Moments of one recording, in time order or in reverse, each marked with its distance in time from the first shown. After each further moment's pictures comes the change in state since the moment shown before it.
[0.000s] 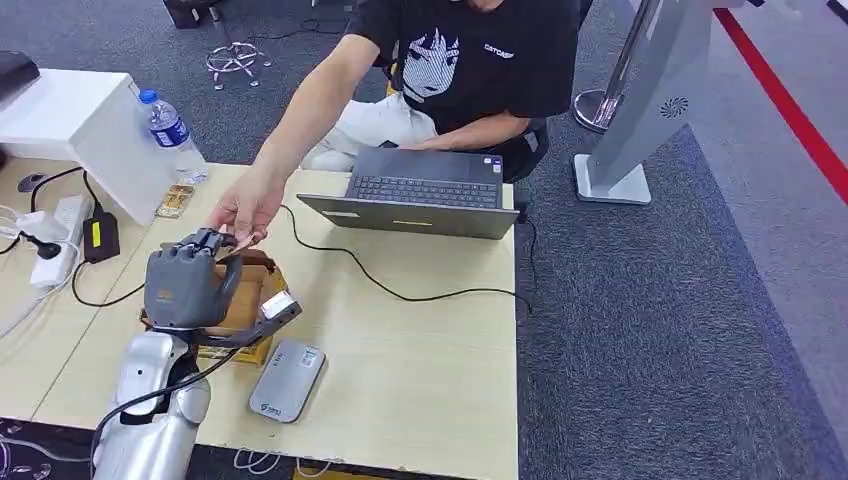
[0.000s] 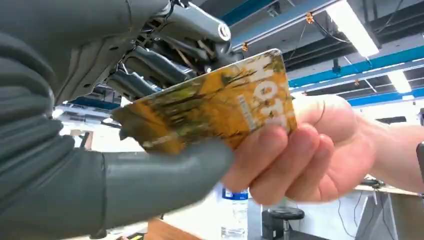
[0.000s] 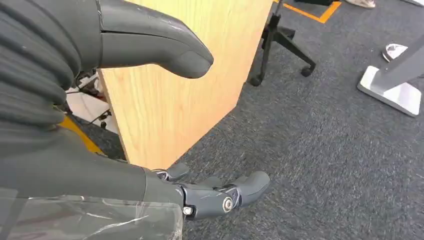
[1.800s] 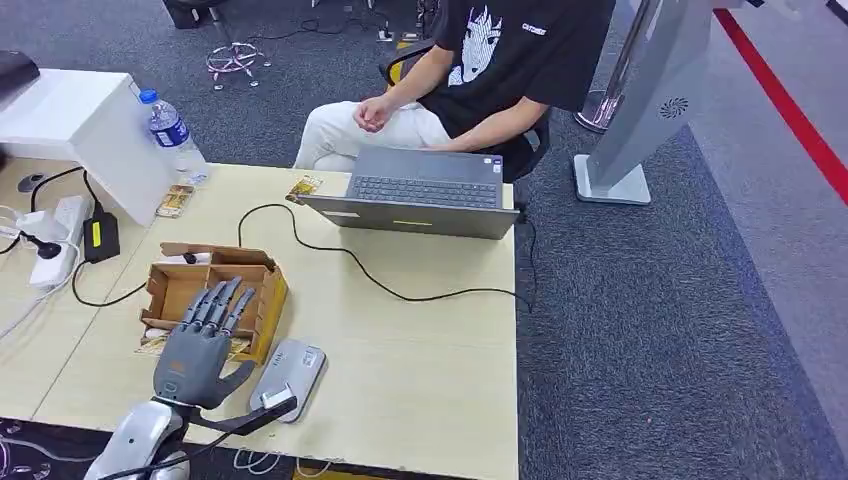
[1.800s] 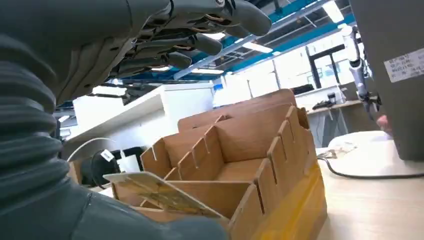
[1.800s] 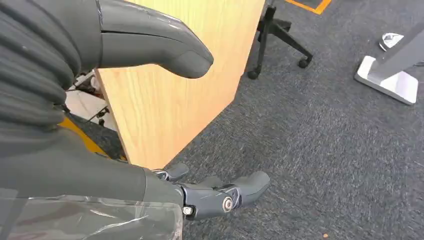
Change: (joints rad) left arm 0.267 0.134 -0.075 -0.047 0.030 -0.101 -0.008; right arm -0.007 -0.025 0.000 0.040 -0.022 -0.027 -0.004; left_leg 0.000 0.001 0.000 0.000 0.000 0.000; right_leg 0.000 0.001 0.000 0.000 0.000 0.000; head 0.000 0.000
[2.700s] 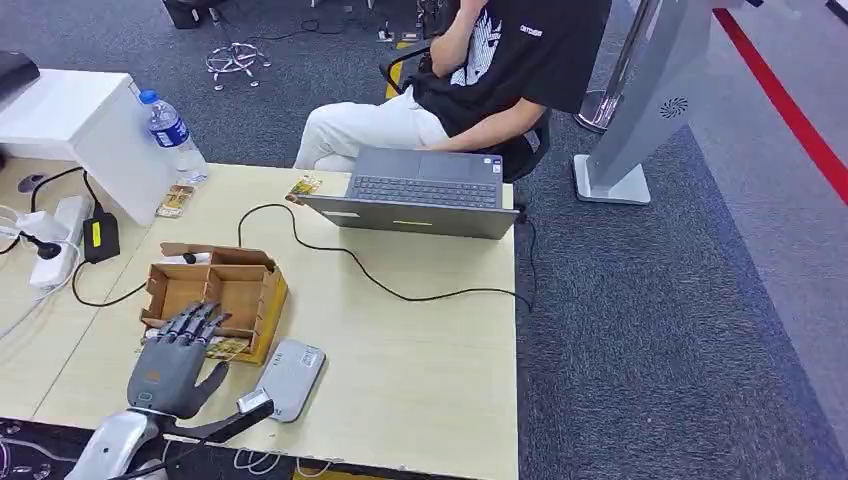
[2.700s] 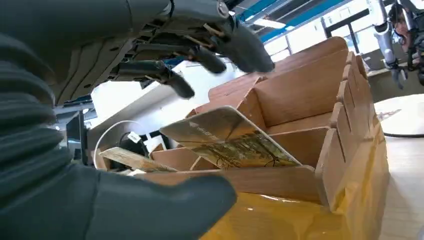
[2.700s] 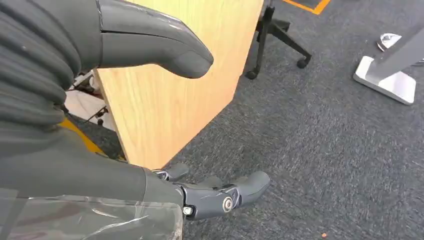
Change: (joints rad) left arm 0.038 -0.007 0.113 0.002 -0.002 -0.057 -0.029; right arm 0.000 -0.001 -0.001 0.002 -0.002 0.001 -0.006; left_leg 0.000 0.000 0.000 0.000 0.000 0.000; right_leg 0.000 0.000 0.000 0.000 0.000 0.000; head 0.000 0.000
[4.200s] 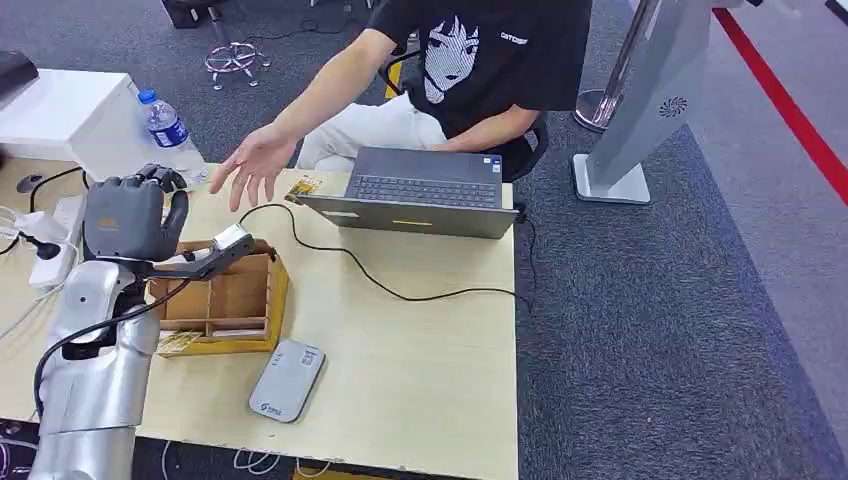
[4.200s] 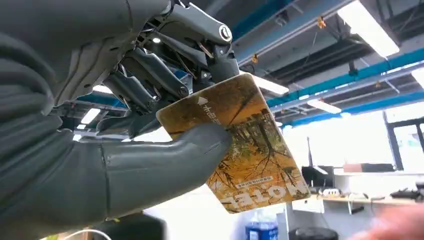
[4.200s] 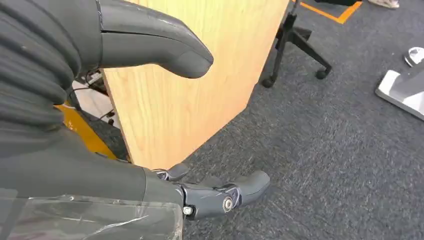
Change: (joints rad) left arm -0.535 0.013 0.023 0.103 -0.042 -0.038 0.094; right arm -0.030 -0.016 0.051 0.052 0.068 -0.027 -0.025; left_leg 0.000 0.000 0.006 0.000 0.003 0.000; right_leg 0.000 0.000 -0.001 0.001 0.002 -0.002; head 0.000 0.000
